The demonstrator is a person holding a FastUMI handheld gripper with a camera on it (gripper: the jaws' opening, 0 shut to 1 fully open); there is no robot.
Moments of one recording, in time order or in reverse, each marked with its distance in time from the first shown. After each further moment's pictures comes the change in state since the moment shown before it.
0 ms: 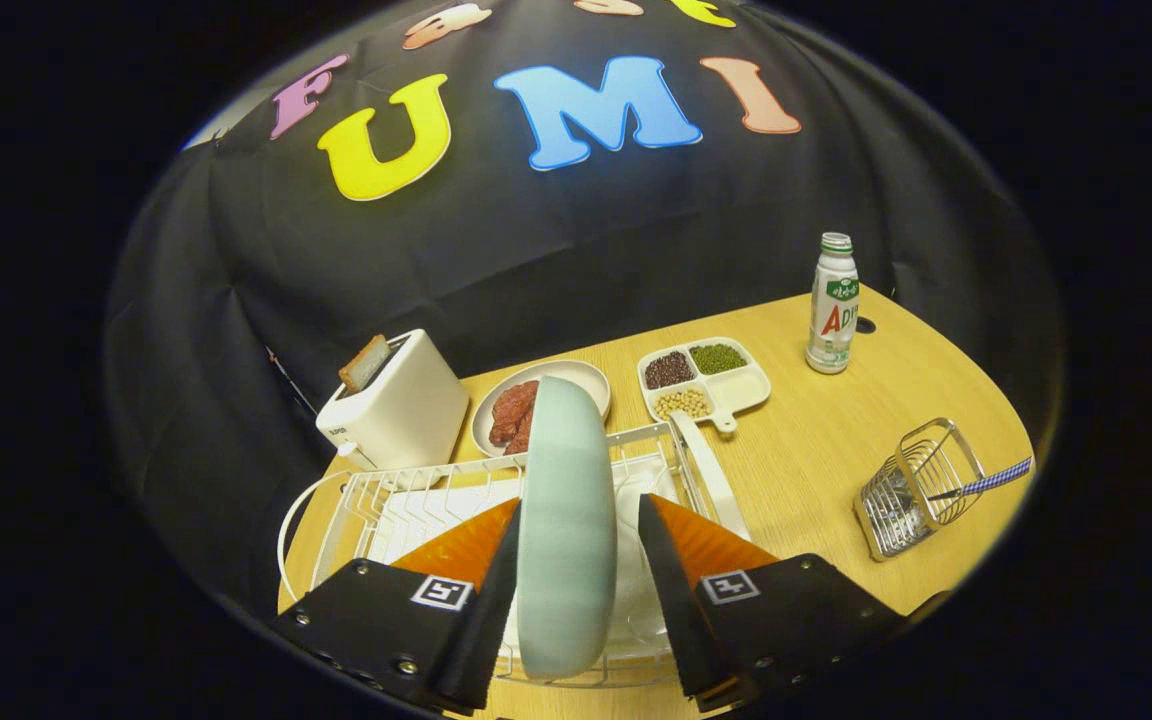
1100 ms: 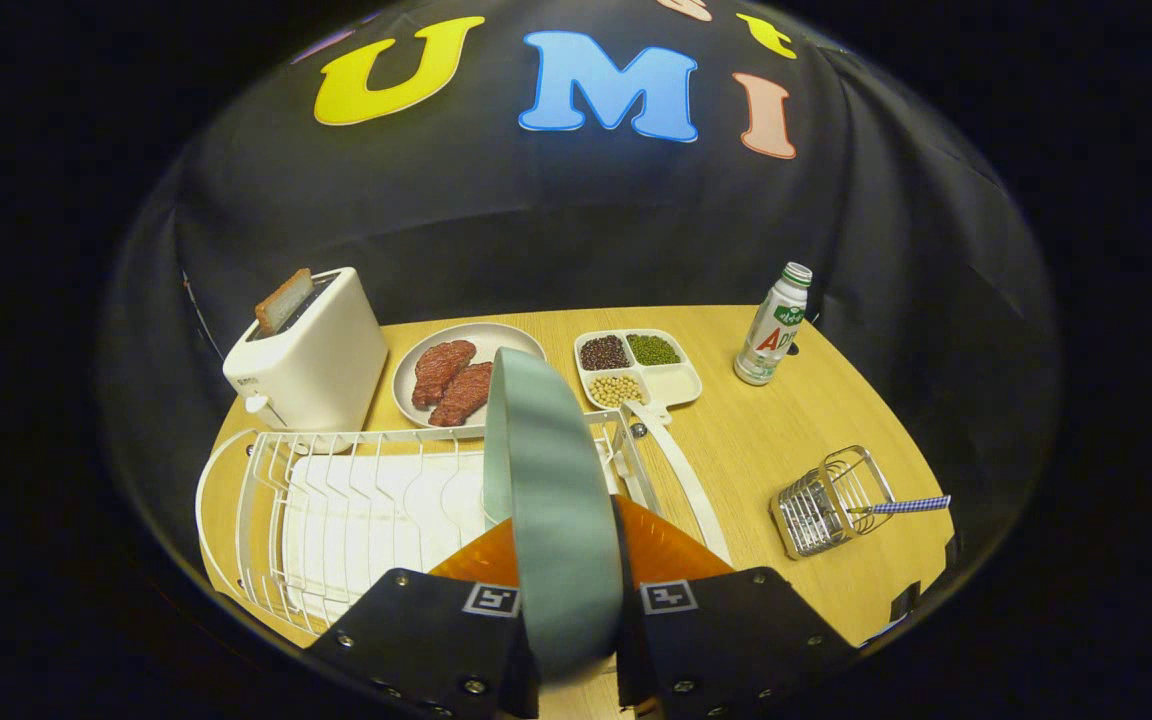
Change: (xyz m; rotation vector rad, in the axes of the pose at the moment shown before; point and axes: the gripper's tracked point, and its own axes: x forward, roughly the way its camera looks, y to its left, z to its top) arm -0.009 -0.001 0.000 -0.190 0.095 -0.361
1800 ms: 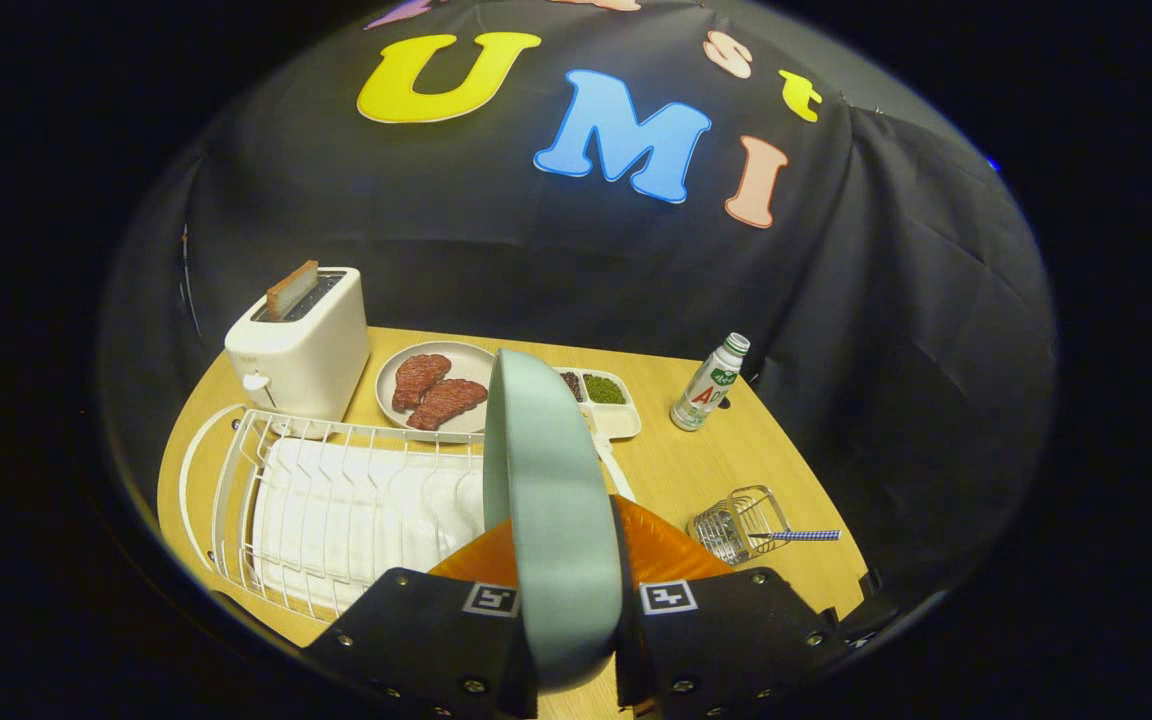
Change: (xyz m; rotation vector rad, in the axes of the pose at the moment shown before) arm -0.076 -0.013 0.021 -0.131 -0.102 -0.153
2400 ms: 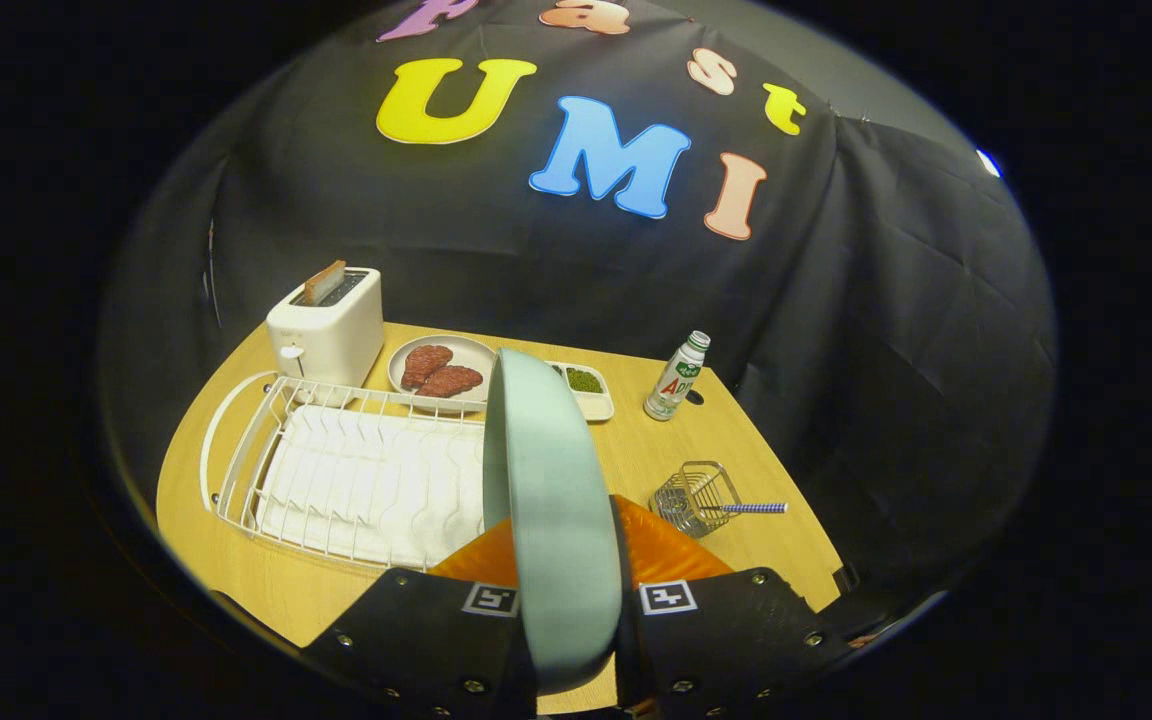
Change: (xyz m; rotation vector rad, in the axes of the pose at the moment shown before) arm -0.073 -0.037 -0.047 -0.019 -0.043 0.025
